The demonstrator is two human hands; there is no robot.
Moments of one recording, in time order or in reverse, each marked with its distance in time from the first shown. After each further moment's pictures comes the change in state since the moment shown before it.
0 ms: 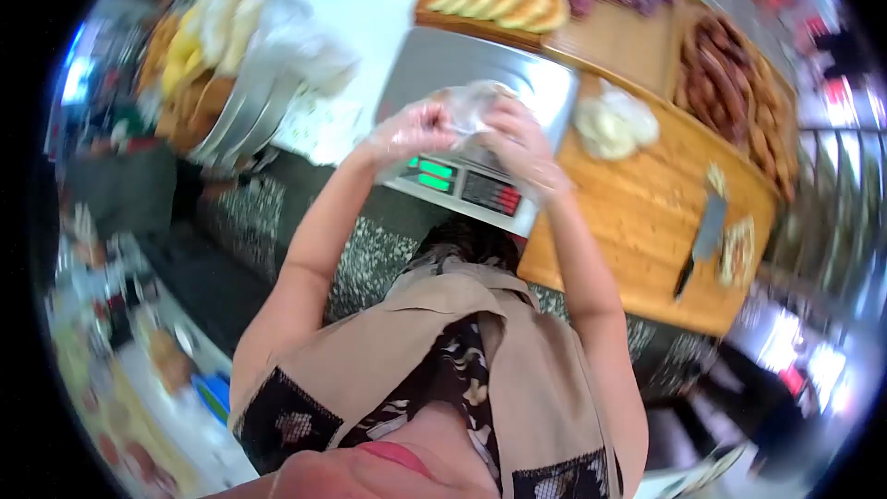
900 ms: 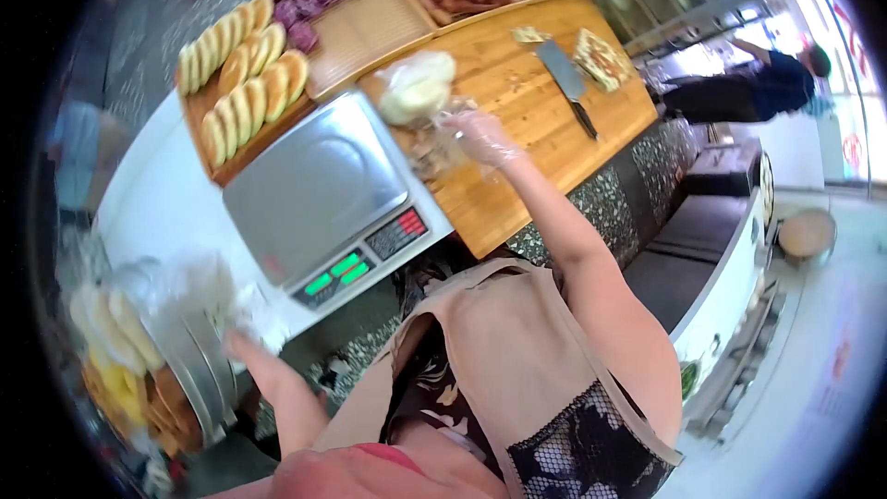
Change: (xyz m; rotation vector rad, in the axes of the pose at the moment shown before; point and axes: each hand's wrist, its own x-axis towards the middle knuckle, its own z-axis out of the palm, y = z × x) left_hand -0.024 -0.333 -0.363 1.018 1.084 -0.848; right_hand -0.110 0.058 -0.097 -0.777 0.310 0.479
